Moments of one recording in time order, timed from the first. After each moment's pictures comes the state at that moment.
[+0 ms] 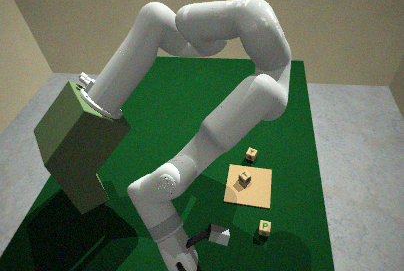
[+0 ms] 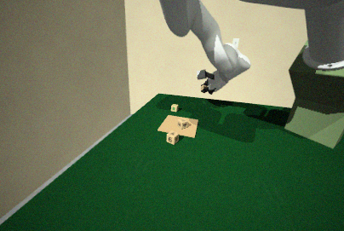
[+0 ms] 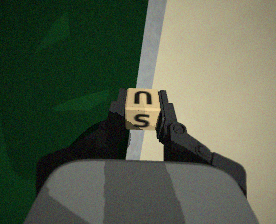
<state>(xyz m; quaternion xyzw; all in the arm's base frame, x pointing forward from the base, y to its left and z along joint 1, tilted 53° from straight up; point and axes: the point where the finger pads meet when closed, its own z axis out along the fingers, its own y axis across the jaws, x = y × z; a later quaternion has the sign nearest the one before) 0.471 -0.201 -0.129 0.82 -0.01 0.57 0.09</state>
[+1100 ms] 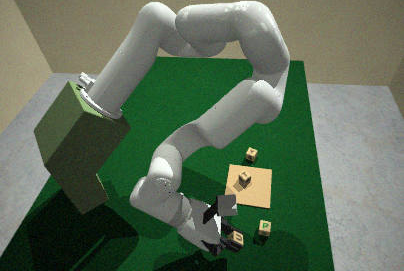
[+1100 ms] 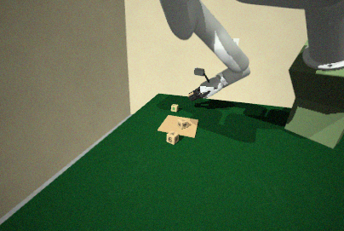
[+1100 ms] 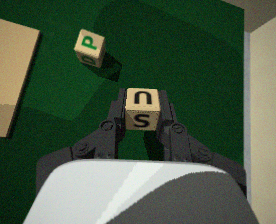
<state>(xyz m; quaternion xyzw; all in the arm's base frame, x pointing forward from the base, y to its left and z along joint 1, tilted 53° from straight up) 0.492 -0.091 -0.035 0.67 -0.05 0.71 -0.20</state>
